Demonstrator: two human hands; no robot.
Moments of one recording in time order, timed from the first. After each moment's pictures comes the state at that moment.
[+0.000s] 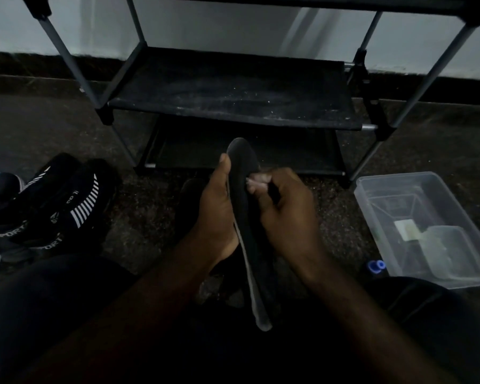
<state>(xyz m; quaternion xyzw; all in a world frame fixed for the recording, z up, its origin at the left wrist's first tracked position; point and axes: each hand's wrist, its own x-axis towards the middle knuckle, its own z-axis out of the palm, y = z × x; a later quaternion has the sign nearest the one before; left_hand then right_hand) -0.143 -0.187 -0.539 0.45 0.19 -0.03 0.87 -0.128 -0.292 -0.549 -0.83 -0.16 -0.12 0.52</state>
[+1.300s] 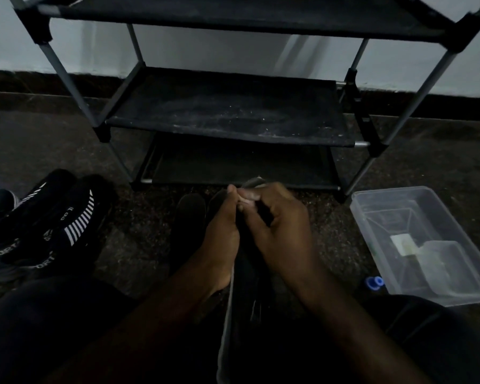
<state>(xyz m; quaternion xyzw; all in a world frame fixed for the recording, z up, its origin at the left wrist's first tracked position) -0.147 -0.196 -0.546 0.47 0.18 -0.07 0.86 -0.127 -0.295 -0.540 -0.81 -0.23 -0.12 0.52</state>
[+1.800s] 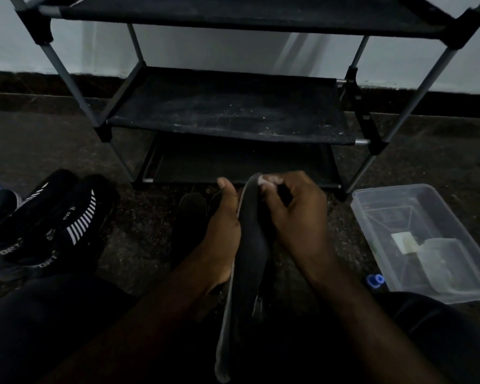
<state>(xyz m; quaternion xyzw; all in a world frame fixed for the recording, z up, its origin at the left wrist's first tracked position) -0.144 -0.197 -0.538 0.52 0.16 -0.09 0.83 -0.105 -0.307 -0.544 -0.84 -0.14 -0.16 0.50</state>
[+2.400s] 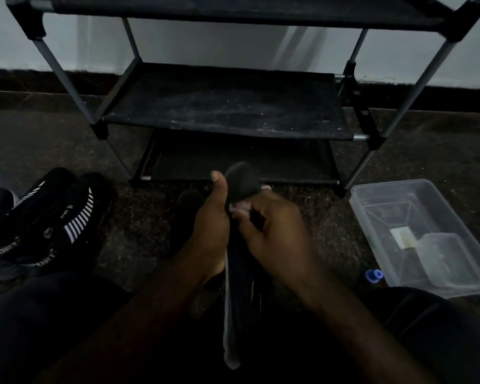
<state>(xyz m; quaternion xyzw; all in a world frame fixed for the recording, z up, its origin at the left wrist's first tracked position) -0.144 -0.186 -0.542 0.51 0.18 -0.05 0.84 -0.135 -0.298 -0.542 -0.85 -0.25 -0.09 0.45</state>
